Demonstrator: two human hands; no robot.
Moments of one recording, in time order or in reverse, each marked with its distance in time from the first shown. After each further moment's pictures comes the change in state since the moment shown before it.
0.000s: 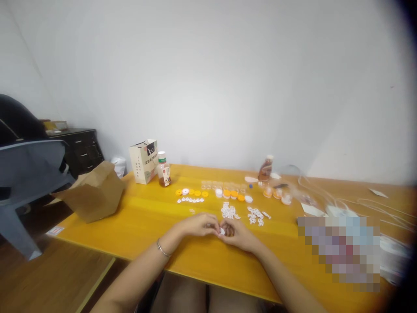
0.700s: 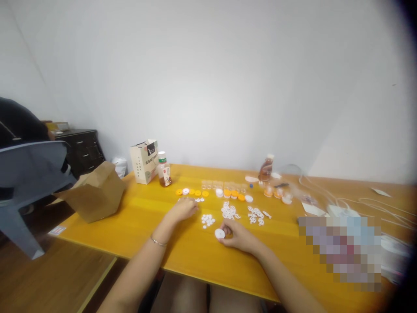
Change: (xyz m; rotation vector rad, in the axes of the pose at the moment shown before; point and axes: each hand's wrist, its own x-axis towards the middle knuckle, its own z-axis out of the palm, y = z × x) left_hand -0.021 -0.036 -0.036 0.620 0.128 -0.471; right_hand -0.003 0.004 -0.001 -0.292 0.018 -0.005
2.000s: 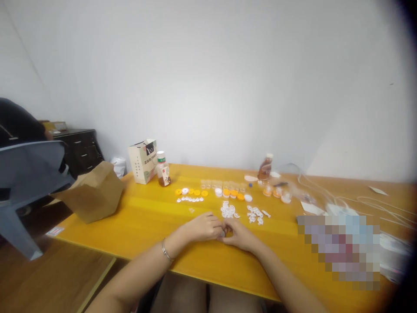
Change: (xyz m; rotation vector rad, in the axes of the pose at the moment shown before) left_hand 0.000 0.067 0.029 0.219 0.227 0.734; right_hand 0.004 0.005 0.001 -0.047 0.050 -0.056
